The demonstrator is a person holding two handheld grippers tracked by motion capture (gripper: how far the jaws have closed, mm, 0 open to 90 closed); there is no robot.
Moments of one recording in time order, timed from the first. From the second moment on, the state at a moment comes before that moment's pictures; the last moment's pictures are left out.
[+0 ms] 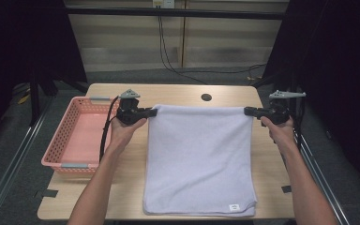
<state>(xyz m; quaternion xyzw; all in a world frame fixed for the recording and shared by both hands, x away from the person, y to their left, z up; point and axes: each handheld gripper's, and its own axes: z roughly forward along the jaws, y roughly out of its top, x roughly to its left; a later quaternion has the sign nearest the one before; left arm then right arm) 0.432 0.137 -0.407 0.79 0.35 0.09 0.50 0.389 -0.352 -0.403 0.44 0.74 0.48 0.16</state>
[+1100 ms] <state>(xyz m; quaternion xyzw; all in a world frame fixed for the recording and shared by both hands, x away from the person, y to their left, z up) 0.376 0.150 -0.407 0.78 0.32 0.09 0.53 0.329 -0.357 -0.388 0.41 0.75 0.51 0.14</state>
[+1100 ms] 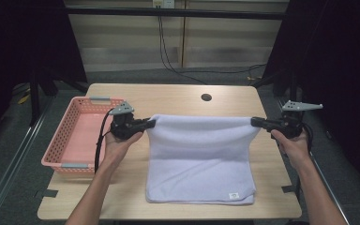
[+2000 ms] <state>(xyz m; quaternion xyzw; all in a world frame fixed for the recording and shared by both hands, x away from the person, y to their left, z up) 0.261 0.168 -0.468 0.85 0.27 0.01 0.45 0.203 -0.345 -0.460 0.37 0.82 0.43 0.08</state>
